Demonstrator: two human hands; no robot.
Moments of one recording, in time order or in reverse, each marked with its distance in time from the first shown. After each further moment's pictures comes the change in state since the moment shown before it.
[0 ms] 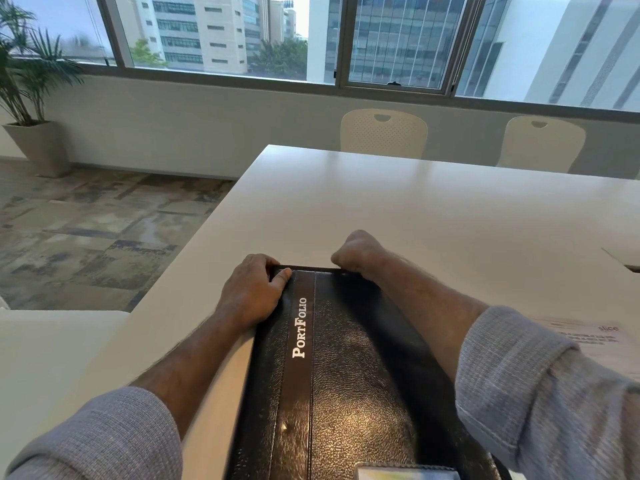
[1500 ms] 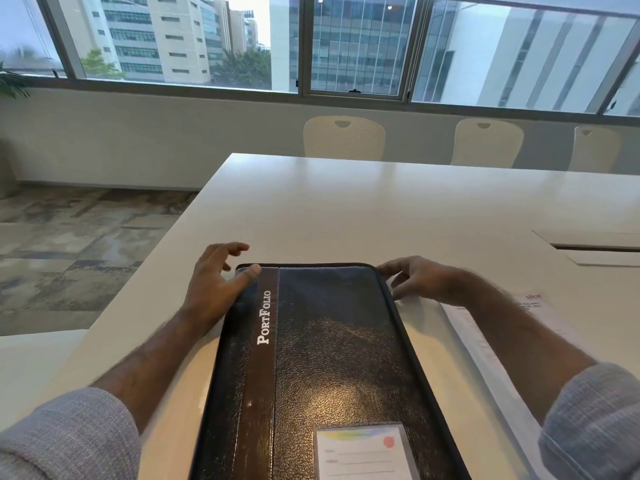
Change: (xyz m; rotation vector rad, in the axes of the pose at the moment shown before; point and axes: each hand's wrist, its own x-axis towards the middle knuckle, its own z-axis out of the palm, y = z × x) left_hand -0.016 0.004 -0.009 -0.319 0.044 0.174; right_hand -0.068 0.152 -0.098 0.210 -0.364 -0.177
